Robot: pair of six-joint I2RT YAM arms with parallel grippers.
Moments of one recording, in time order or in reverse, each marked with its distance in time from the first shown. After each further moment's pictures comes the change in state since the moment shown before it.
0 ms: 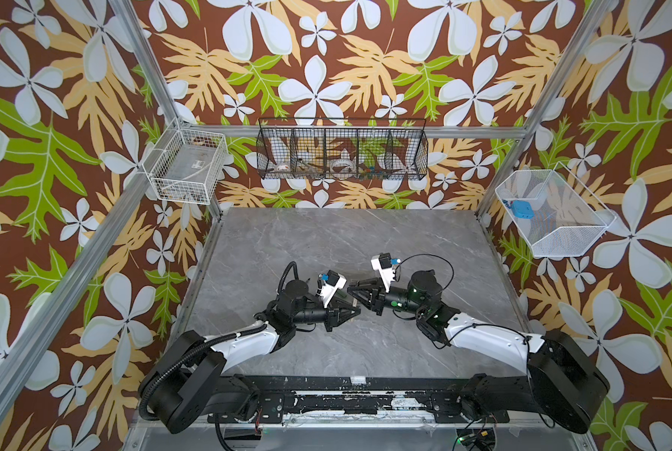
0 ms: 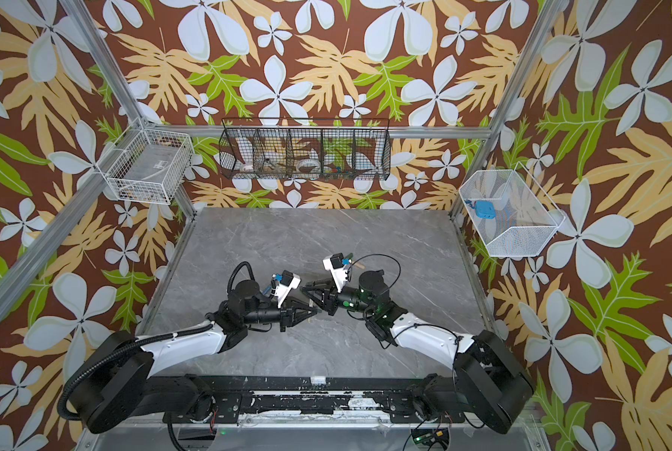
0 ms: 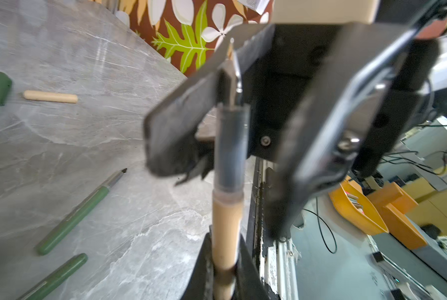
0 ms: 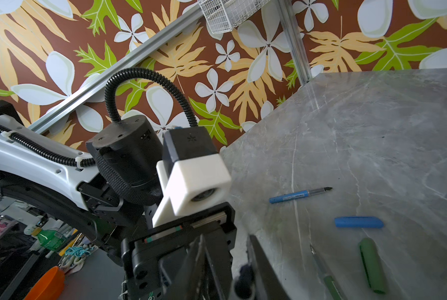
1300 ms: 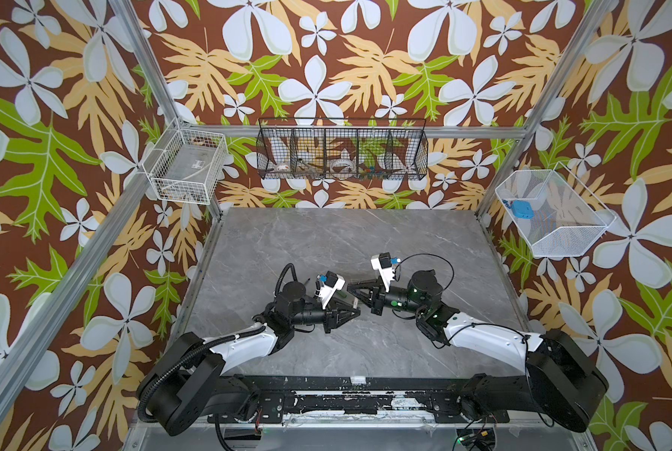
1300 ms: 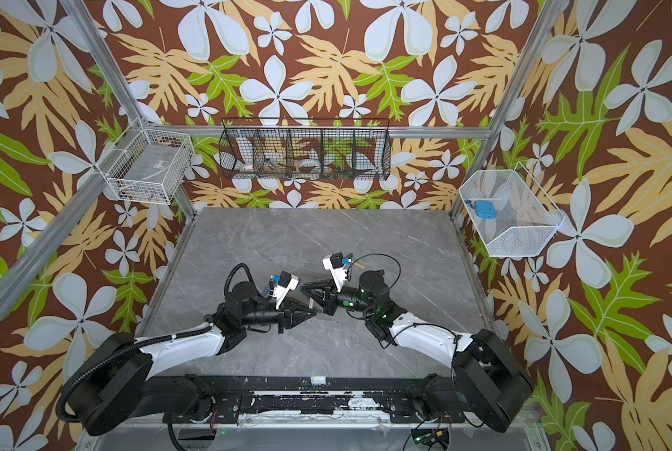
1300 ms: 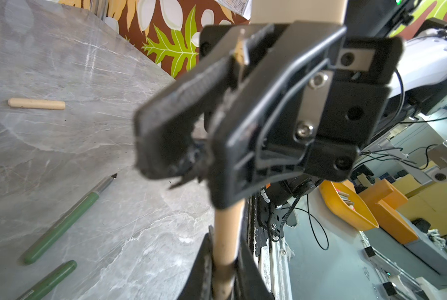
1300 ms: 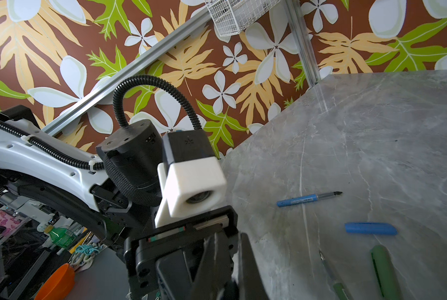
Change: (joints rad) left arm 0.000 -0.005 -0.026 0.076 0.057 -0.029; right arm -0.001 0.032 -0.030 0.097 -0.043 0.051
